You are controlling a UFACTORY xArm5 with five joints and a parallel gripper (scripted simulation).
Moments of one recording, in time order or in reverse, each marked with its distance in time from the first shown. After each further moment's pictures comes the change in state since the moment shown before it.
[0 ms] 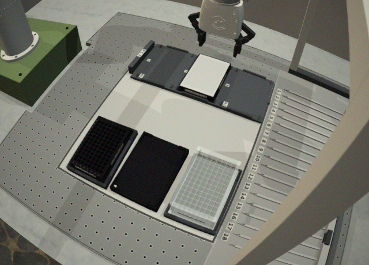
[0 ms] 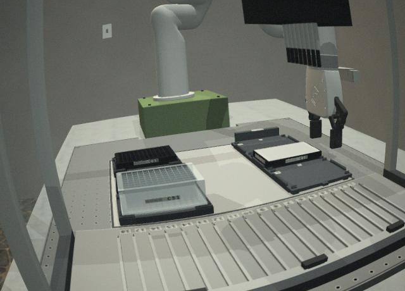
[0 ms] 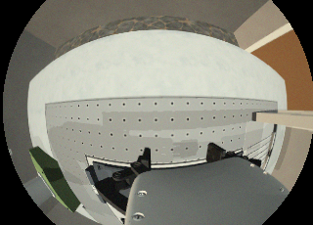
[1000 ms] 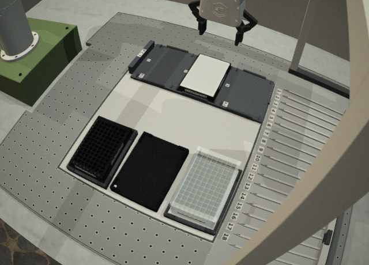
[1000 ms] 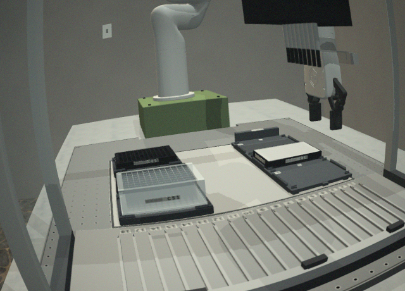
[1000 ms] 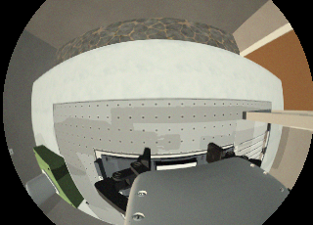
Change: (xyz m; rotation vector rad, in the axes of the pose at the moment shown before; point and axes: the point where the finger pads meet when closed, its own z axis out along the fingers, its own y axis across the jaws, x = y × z) arm -0.001 0.000 -0.039 0.001 0.000 0.000
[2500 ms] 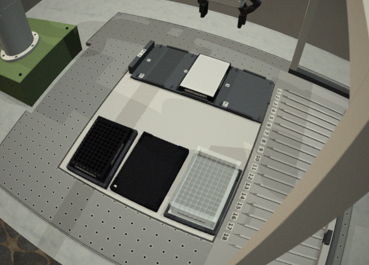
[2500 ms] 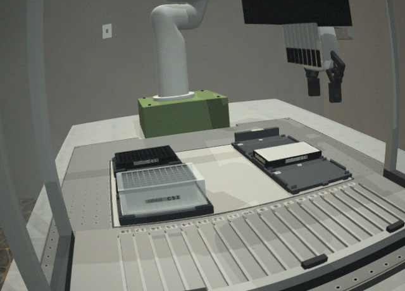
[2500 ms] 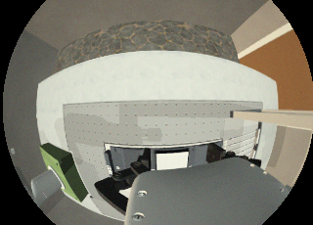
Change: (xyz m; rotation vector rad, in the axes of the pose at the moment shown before) arm -0.001 0.001 -0.056 -0.001 0.001 0.001
